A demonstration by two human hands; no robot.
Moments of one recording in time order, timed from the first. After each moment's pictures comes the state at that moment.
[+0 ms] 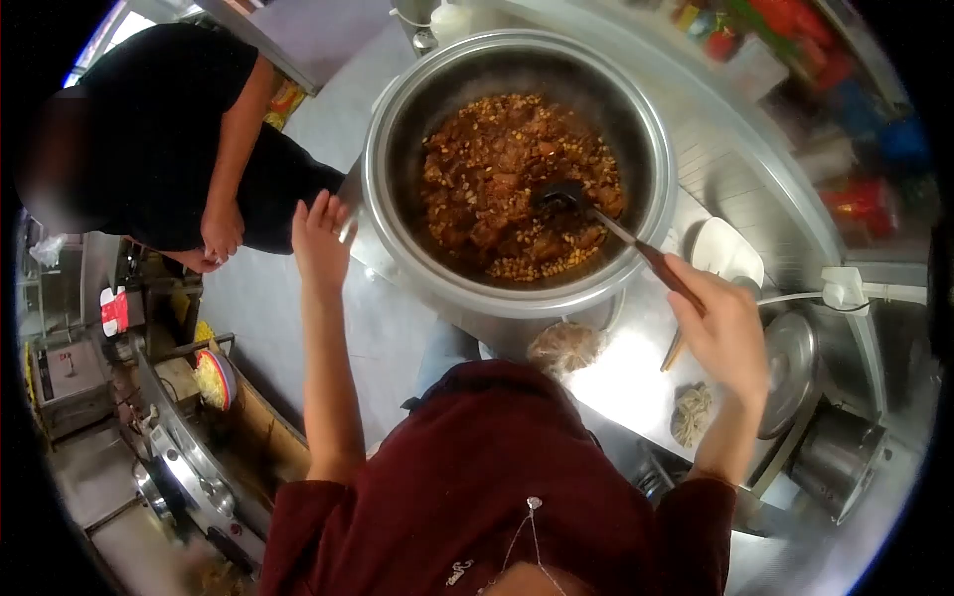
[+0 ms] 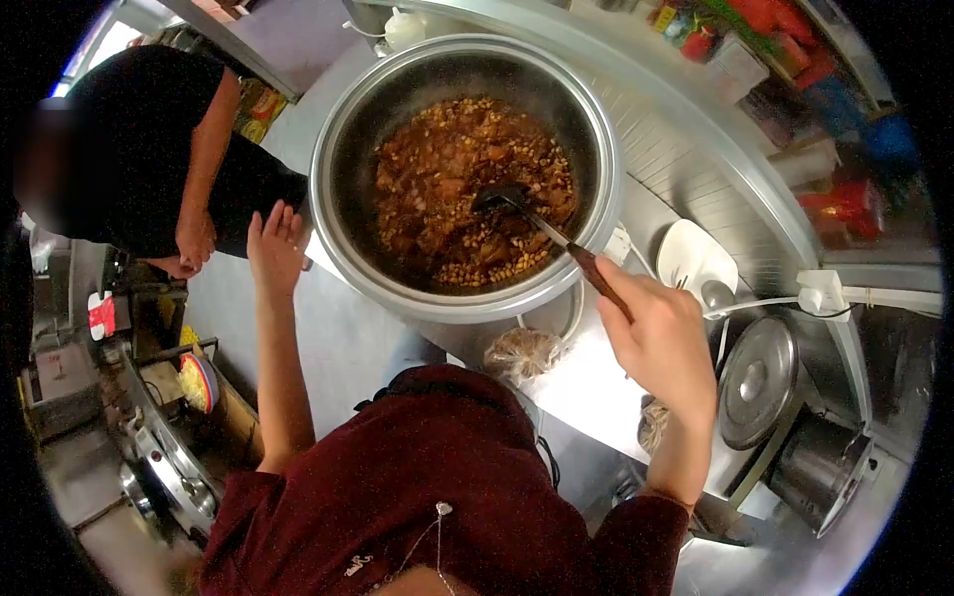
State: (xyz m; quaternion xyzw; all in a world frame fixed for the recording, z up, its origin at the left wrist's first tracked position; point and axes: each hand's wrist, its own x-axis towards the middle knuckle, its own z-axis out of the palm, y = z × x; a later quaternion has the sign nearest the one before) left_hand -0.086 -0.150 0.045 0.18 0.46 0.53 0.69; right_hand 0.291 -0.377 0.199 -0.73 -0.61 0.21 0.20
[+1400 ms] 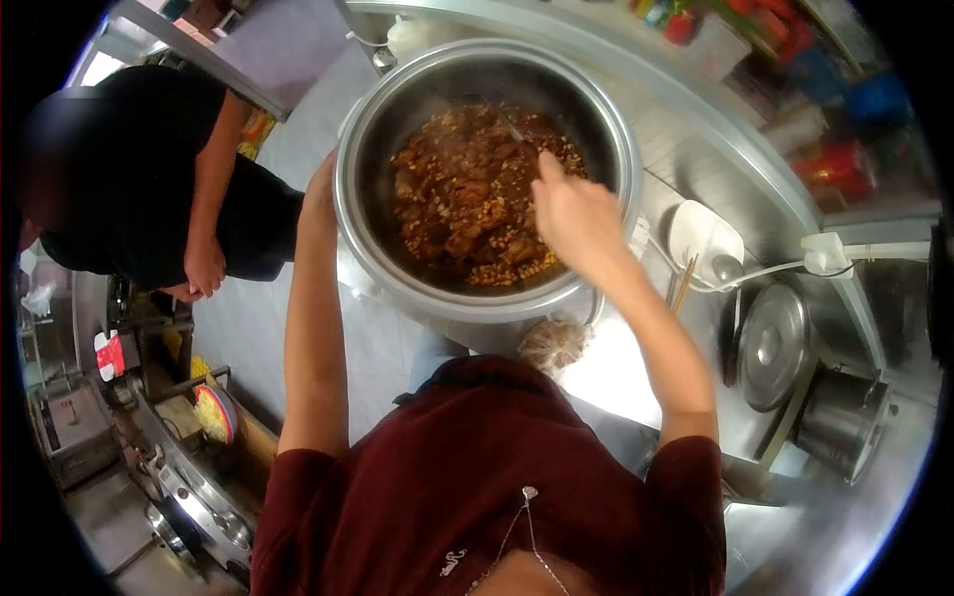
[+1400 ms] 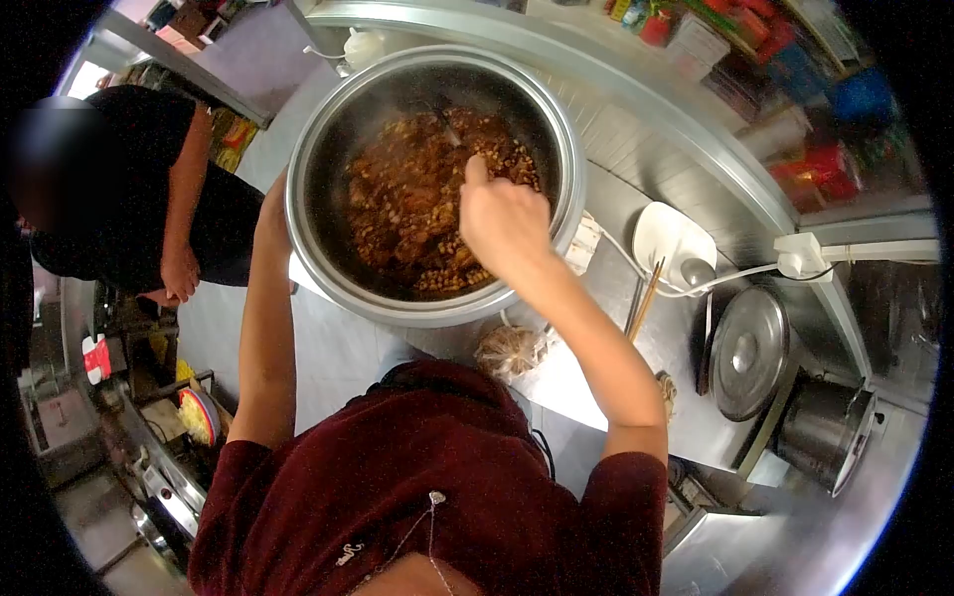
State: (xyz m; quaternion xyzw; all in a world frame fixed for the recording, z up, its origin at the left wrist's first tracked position) left_hand 0.008 -0.088 0.080 0.43 0.37 0.38 0.73; right_hand 0.247 -0.269 0.125 -0.73 -0.65 0.10 0.18
